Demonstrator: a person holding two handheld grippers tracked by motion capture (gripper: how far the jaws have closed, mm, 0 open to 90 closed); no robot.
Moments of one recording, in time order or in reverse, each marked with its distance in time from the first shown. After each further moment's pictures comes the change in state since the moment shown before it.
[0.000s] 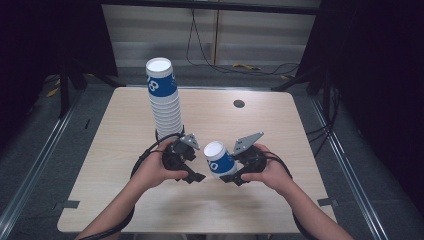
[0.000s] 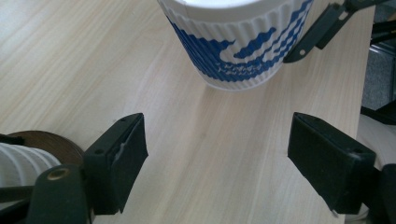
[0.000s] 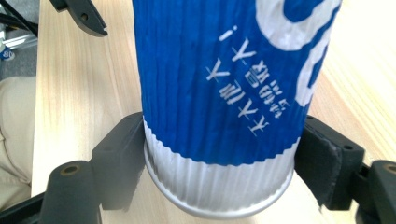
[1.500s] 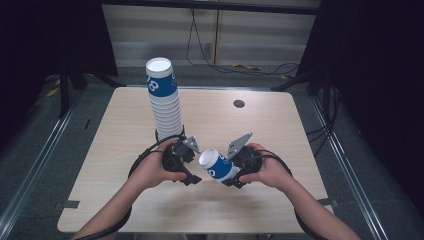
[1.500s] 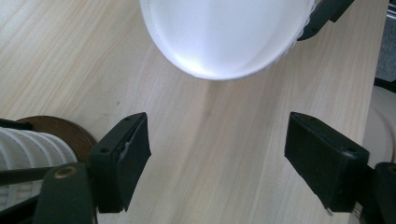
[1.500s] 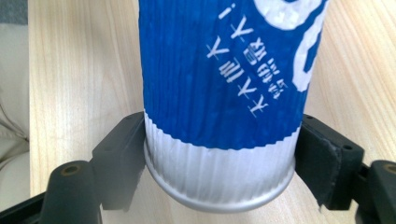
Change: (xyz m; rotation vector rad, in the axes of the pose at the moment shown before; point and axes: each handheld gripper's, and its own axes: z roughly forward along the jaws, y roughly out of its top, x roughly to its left) left arm -0.002 0.001 -0.002 0.090 0.023 0.051; right arm 0.006 0.012 0.005 0.176 0.012 -0.094
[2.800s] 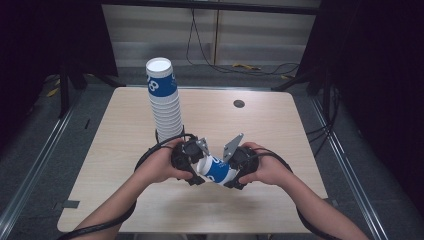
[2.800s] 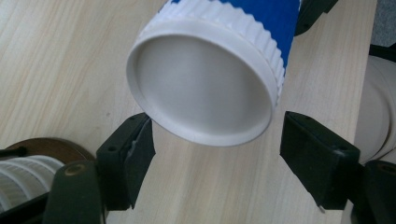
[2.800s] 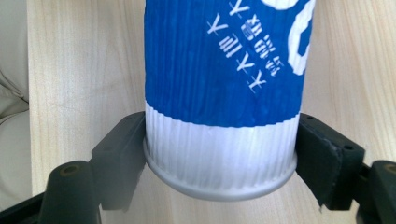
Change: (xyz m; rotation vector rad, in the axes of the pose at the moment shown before) left arm -0.005 0.024 0.006 0.094 -0.017 0.107; right arm 0.004 0.013 -0.001 0.127 0.006 -0.104
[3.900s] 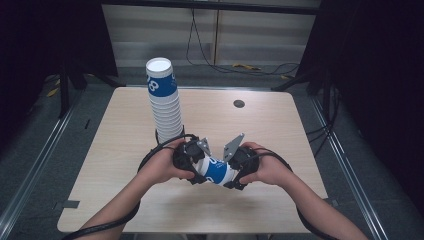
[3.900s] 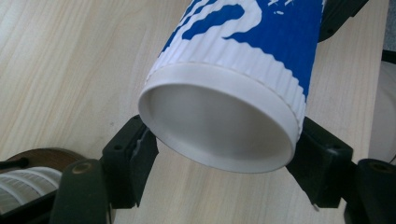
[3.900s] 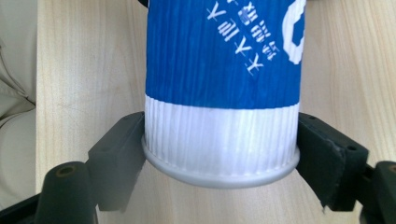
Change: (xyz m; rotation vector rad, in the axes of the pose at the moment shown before) left arm 0.002 0.000 0.009 -0.015 0.008 0.000; right arm 0.001 0.001 -0.003 -0.018 0.009 -0.019
